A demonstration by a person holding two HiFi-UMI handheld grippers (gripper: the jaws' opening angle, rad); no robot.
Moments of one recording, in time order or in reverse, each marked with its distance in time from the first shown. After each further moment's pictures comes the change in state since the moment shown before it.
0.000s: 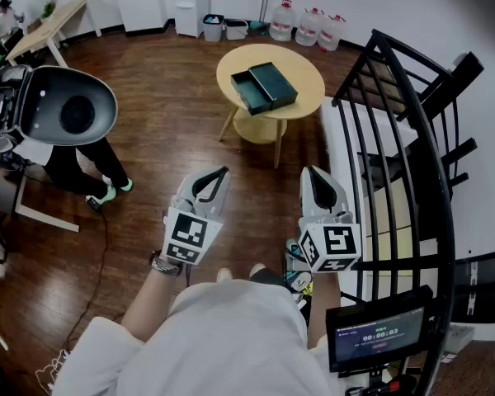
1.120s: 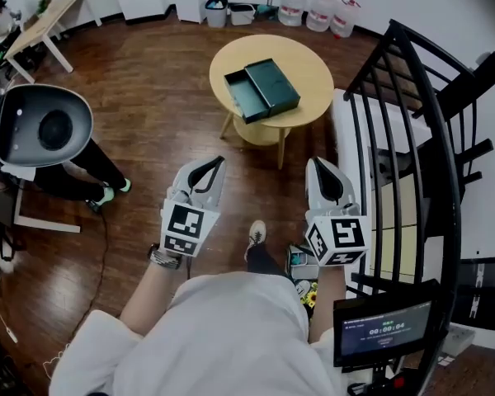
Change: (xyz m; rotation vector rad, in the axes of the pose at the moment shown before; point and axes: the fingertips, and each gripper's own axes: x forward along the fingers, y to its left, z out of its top) left arm 0.123 0.058 -0.010 -0.033 0.077 0.062; right arm 0.114 -0.087 -0.022 0.036 0.030 0.068
